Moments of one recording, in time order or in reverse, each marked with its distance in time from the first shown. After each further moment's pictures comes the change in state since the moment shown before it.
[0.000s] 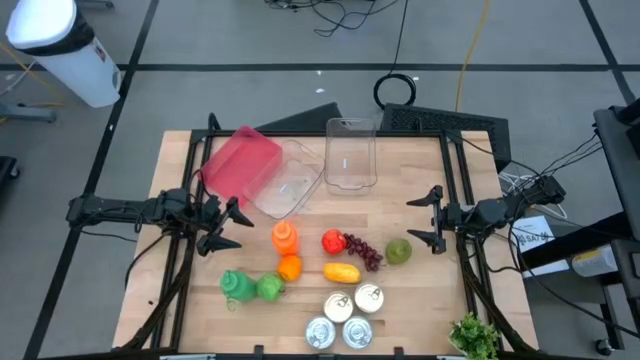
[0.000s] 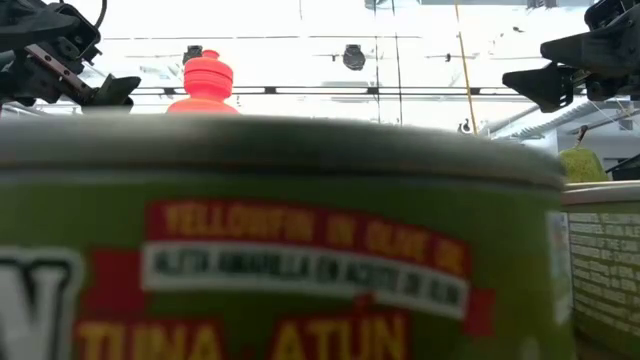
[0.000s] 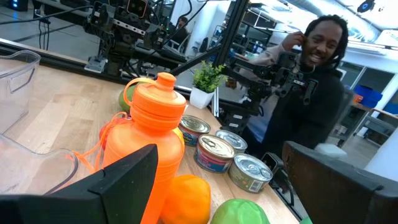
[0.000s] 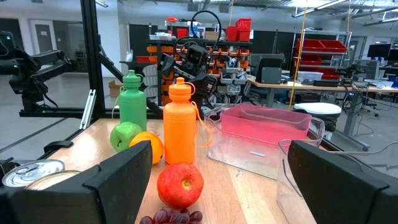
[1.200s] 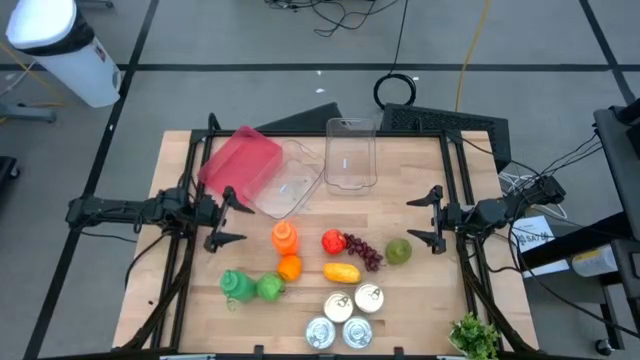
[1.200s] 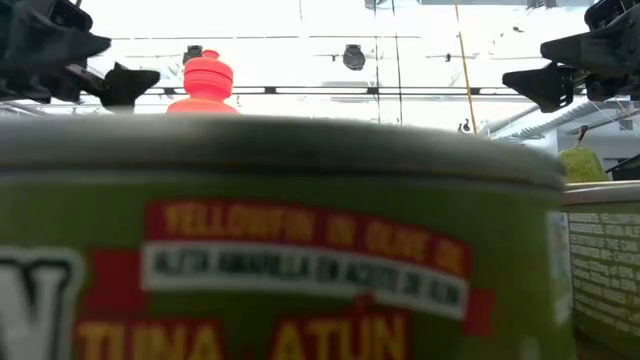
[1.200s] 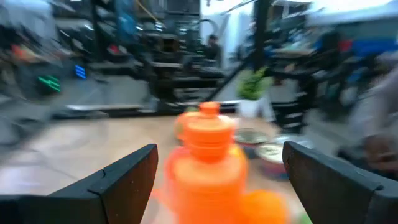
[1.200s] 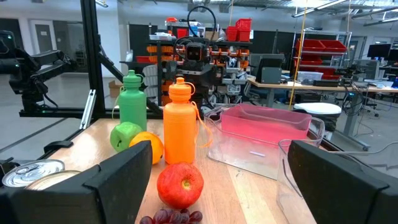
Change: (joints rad) left arm 0.011 0.000 0.000 0.036 -0.159 0.348; right arm 0.000 0.000 0.000 0.000 0.000 0.000
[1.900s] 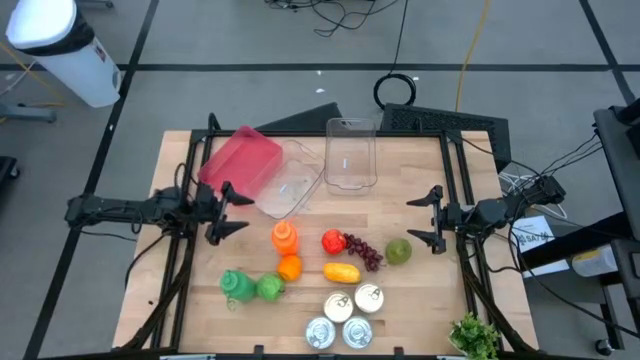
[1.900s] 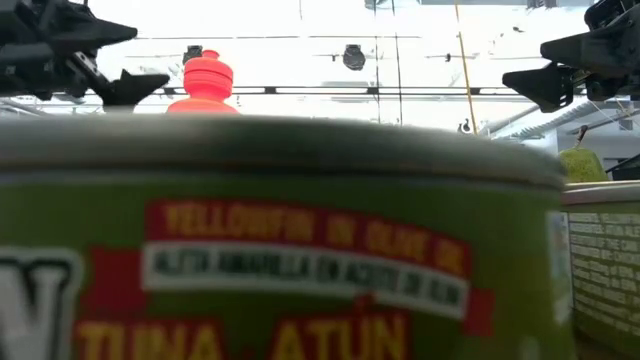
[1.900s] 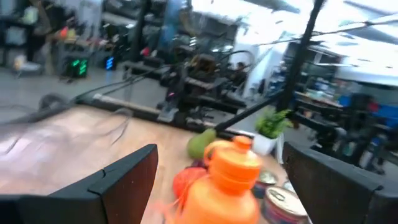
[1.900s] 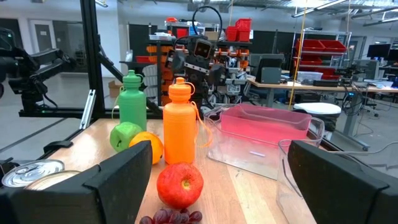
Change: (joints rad) left arm -0.003 0.028 0.000 0.100 -0.156 -0.275; right arm 0.000 0.000 0.000 0.000 0.002 0.000
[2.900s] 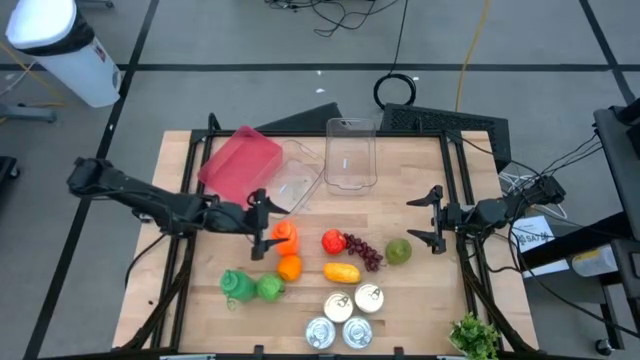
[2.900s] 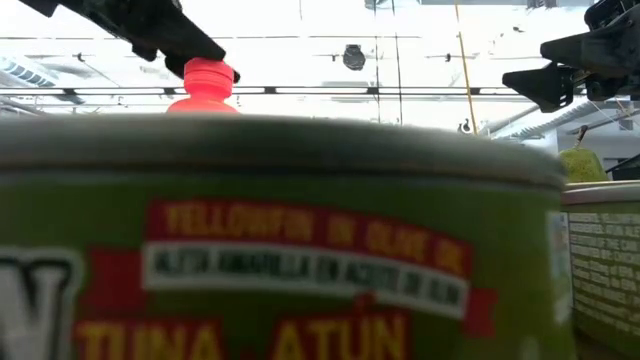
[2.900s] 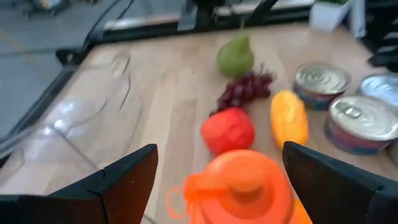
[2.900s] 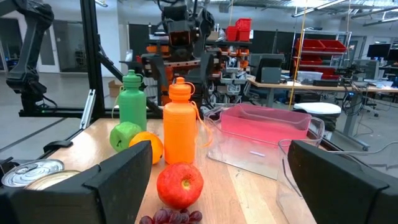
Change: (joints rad) left arm -0.237 0.902 0.626 -0.304 -0.328 0.250; right arm 0.000 0.000 0.000 -0.002 0.001 0.000
